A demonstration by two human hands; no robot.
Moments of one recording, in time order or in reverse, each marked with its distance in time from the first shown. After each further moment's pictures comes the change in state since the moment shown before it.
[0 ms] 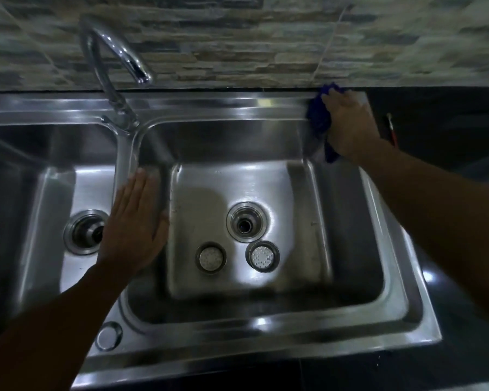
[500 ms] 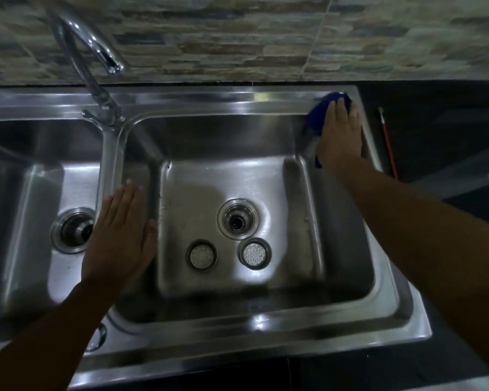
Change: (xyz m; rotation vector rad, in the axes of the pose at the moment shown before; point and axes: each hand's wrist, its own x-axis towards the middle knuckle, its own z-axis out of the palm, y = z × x) left_hand -0.022 0.009 0.004 0.041 -0.029 -0.049; right_hand -0.018 0.000 0.051 -0.022 0.122 0.177
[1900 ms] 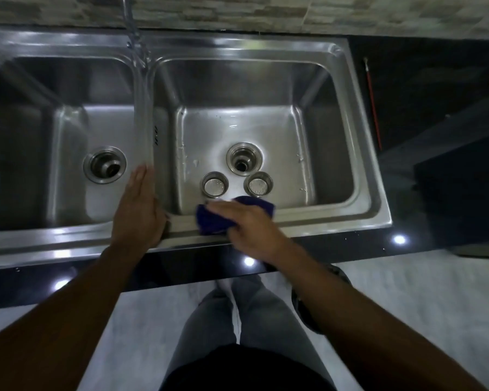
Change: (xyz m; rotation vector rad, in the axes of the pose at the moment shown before) left_hand -0.125 0.002 -0.029 -0.302 -0.074 -0.138; right_hand -0.347 -0.136 -0.031 0.746 -0.331 -0.552
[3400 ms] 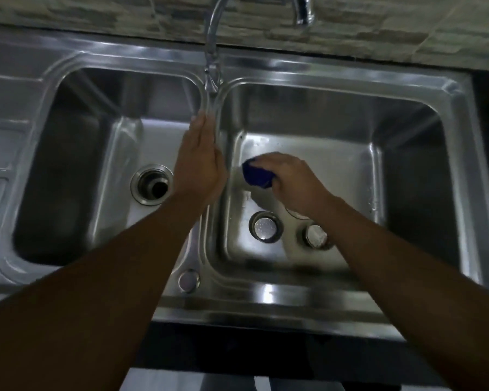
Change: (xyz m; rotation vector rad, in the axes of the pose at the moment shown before) left_hand 0.169 -0.004 -0.016 -0.100 0.164 -0.038; right_hand 0.218 0.051 -0.033 -0.231 -0.032 -0.086
